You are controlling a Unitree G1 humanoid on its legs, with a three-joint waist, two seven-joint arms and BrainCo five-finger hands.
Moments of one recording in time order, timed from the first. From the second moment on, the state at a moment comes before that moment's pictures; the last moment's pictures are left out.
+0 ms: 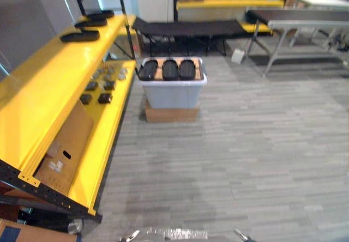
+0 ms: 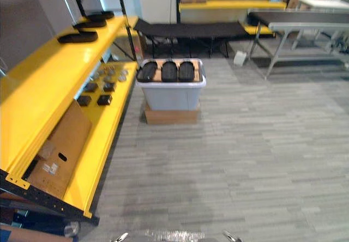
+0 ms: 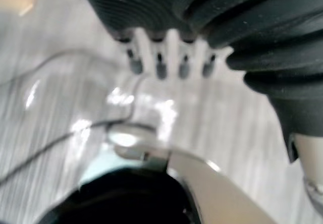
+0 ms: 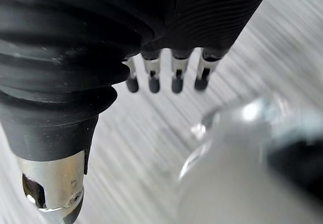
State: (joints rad) left arm 0.16 0.18 -0.06 1.08 -0.42 0.18 0.01; right arm 0.18 -0.10 -0.15 1.08 0.62 0.07 0.00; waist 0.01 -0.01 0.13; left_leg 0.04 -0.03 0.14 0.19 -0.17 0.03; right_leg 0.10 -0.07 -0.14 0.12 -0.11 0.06
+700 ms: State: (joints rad) left arm 0.14 0.19 -0.06 1.13 -0.50 0.22 0.00; right arm 0.12 -0.07 -0.24 1.11 0.55 0.06 0.02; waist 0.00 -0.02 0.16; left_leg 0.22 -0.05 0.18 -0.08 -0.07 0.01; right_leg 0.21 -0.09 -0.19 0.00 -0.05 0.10
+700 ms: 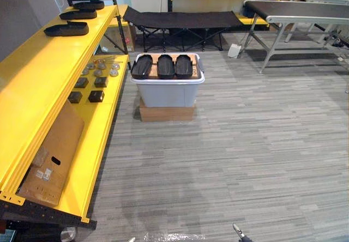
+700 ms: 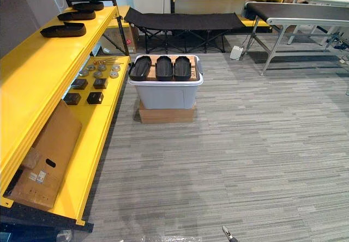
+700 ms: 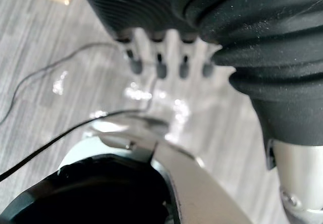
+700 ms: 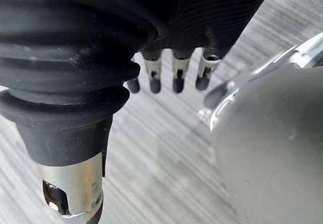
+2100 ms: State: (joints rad) left arm 0.22 0.09 0.15 1.15 -0.40 0.24 0.02; right arm 0.06 -0.06 -0.36 1.08 0.51 -0.06 0.00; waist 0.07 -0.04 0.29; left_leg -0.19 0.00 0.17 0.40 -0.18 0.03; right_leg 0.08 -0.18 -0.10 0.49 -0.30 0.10
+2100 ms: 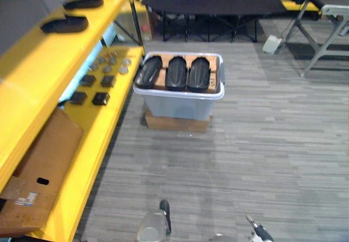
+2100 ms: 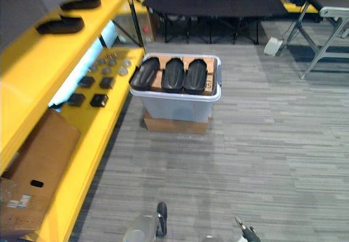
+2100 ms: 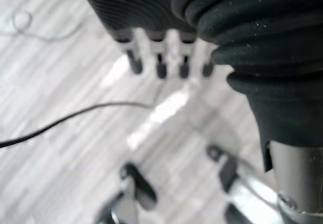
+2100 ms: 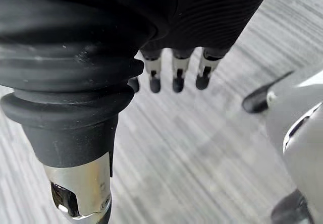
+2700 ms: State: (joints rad) left arm 0.13 0.16 0.02 1.10 -0.49 0.16 0.12; right arm 0.08 -0.09 -0.29 1.08 0.44 -0.06 -0.05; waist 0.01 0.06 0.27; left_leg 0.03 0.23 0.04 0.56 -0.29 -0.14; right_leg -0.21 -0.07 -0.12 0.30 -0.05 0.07
